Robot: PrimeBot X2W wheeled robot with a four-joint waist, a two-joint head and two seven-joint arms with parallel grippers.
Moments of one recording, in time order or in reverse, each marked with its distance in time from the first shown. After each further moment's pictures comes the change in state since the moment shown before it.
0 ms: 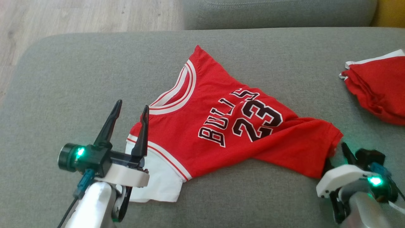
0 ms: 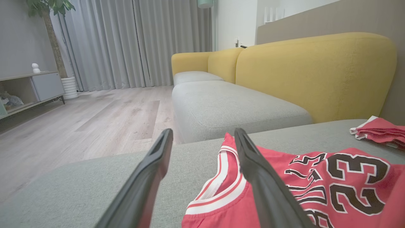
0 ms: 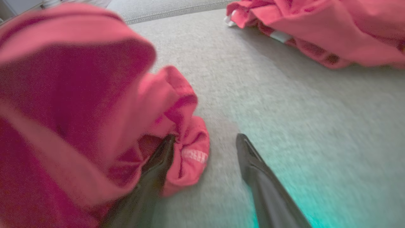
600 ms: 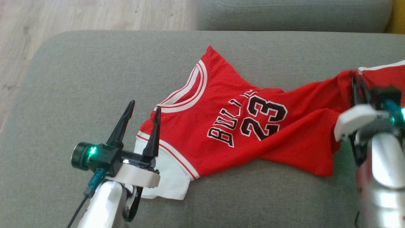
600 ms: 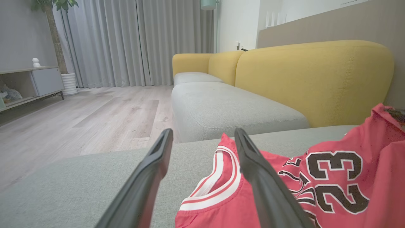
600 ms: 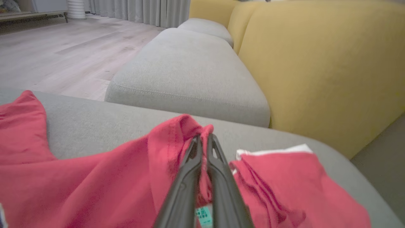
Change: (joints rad) left arm -0.001 -0.082 0.036 0.030 0.051 -0.062 -0.001; right arm -0.198 -0.001 -0.109 -0.223 -0.358 0.000 0.114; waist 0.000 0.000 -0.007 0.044
